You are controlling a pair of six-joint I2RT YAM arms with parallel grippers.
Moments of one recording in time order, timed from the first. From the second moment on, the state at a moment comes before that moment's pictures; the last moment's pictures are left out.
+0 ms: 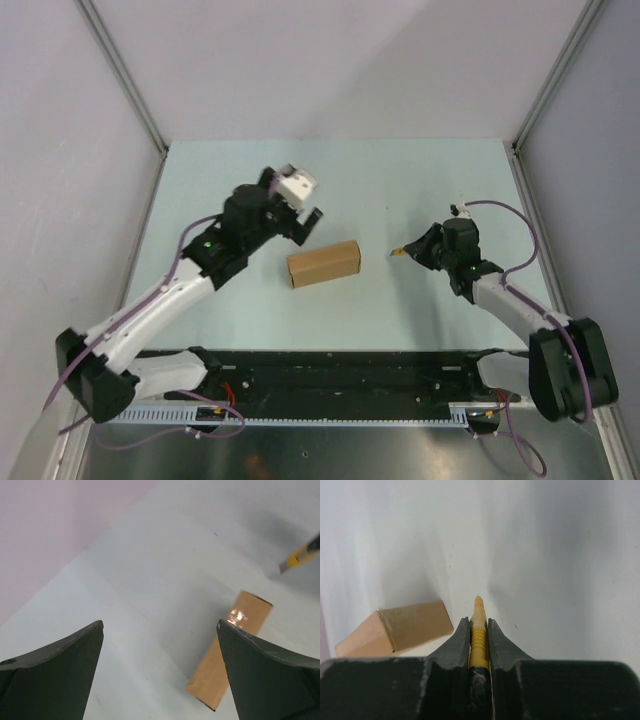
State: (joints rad) left arm -0.71 1.19 1.07 -0.22 -0.08 0.31; right arm 0.31 1.15 0.57 -0.01 -0.04 0.75
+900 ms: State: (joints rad) left arm -0.46 0.97 0.93 -0.20 -0.04 -0.14; right arm 0.19 1.13 0.61 -0.24 0.09 0.82
